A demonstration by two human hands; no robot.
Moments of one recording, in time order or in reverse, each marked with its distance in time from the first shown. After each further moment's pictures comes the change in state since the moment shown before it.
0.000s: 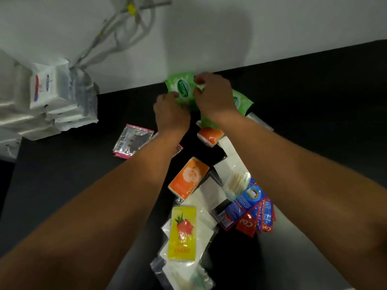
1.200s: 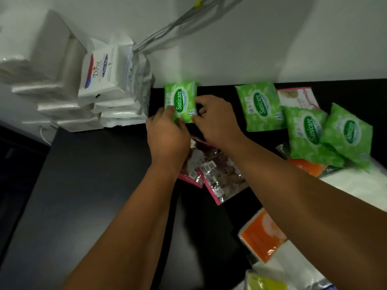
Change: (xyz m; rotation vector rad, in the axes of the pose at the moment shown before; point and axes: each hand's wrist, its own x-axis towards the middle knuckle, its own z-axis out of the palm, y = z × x) left_hand 0.027 -0.148 -0.057 -0.041 0.212 -0.075; right_hand 0.030 -0.068 0.175 0.075 -0.196 -0.186
